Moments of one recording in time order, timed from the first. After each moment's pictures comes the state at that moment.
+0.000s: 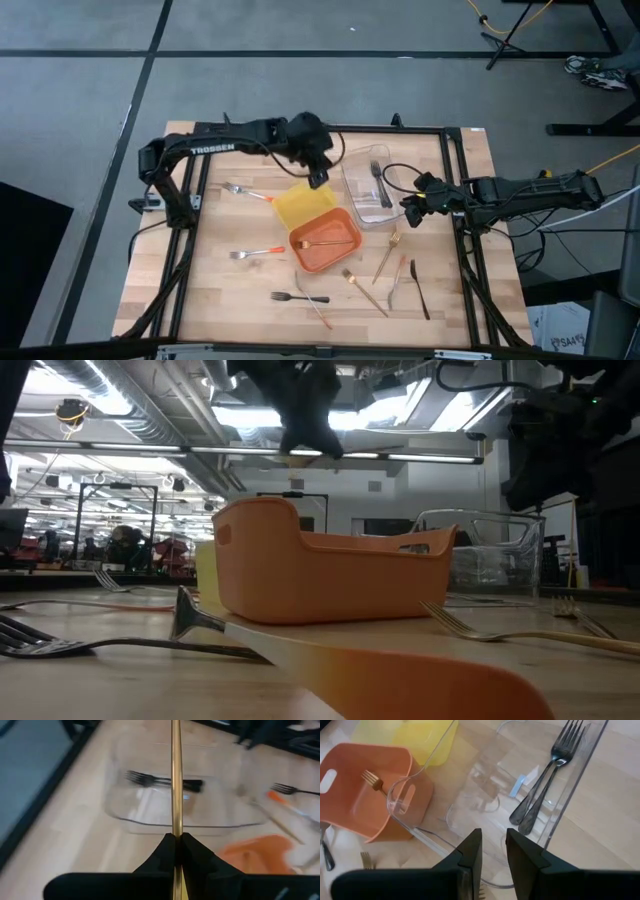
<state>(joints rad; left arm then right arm) 0.29 1.71 1.54 -0.61 0.09 -0.10 0.07 0.74 0.57 -0.68 0.27 0.81</state>
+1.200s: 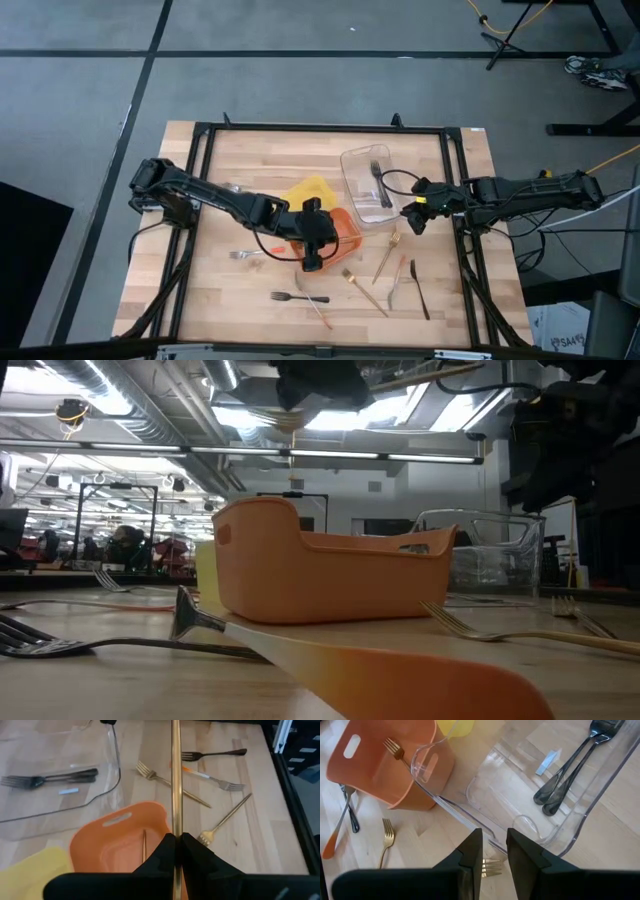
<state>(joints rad) -0.24 1.71 1.40 -0.42 -0.21 -0.25 0.07 0.74 0.57 -0.69 0.11 0.75</state>
